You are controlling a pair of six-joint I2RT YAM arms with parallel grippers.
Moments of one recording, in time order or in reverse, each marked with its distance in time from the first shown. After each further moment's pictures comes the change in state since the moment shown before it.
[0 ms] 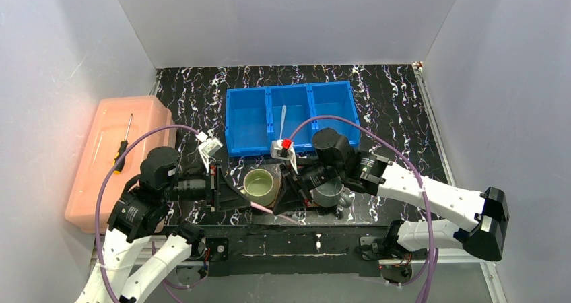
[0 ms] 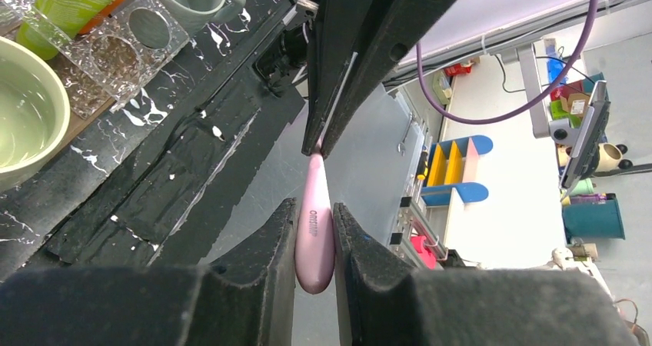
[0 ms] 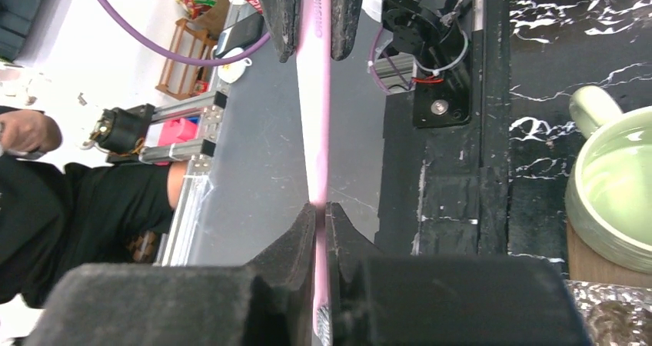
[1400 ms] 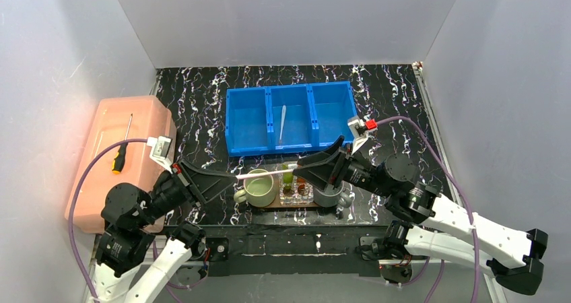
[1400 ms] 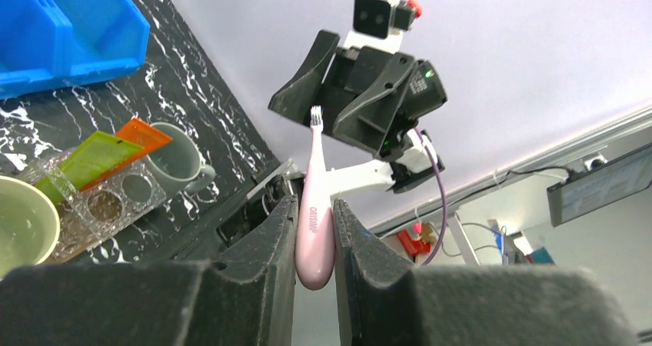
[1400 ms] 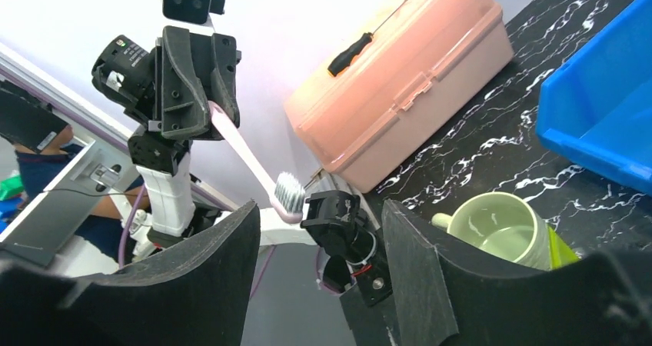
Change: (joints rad) left arm 0.000 -0.255 -0.080 0.382 -0.352 -0.414; right arm -0.003 -0.479 -0.293 0.352 0.743 0.382
